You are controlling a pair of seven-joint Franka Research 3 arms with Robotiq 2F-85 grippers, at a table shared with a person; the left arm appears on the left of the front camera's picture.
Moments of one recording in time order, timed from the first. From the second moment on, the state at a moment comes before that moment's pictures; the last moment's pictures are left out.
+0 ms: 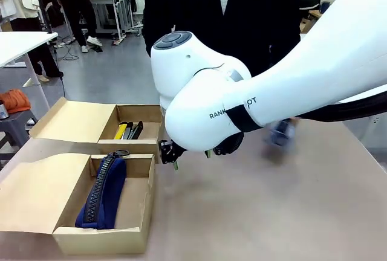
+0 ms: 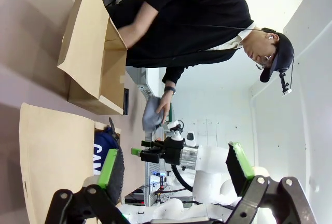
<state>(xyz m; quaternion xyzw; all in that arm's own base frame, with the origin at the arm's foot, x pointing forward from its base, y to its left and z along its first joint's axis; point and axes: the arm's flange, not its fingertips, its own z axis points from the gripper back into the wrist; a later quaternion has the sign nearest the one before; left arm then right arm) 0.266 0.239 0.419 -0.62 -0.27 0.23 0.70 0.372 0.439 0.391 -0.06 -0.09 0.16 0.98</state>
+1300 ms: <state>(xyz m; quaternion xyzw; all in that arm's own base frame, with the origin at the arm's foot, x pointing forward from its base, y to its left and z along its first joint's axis) 0.266 0.240 0.419 -0.62 -0.27 0.23 0.70 0.282 0.076 0.481 0.33 -0.01 0.07 0.94</state>
